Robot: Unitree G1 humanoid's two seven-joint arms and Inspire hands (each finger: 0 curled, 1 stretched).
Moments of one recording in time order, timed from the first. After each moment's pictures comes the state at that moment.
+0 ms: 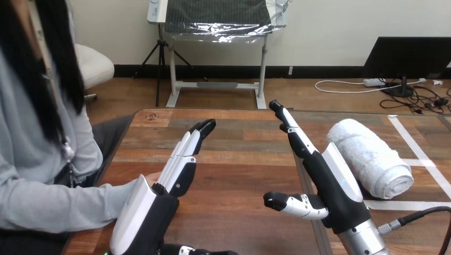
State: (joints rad) left arm 0.24 0.23 -0.06 0.18 0.45 -1.11 0.13; right arm -0.14 -0.31 0.15 0.65 -0.42 -1.03 -0.22
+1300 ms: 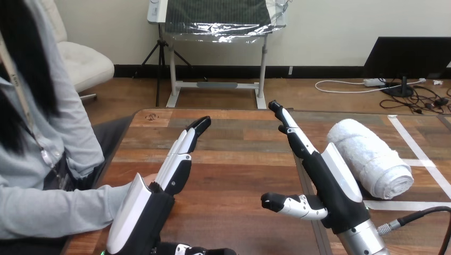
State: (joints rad) left arm 0.24 0.23 -0.06 0.18 0.38 -1.11 0.08; right arm -0.14 -0.31 0.15 0.65 -0.43 -1.02 -0.22
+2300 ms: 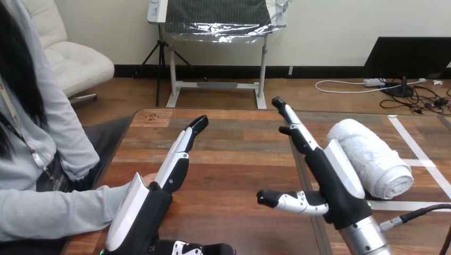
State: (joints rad) left arm 0.24 0.23 -0.07 0.19 0.32 -1.09 0.03; right arm -0.15 -0.31 0.13 0.63 -0.42 -0.98 -0.22
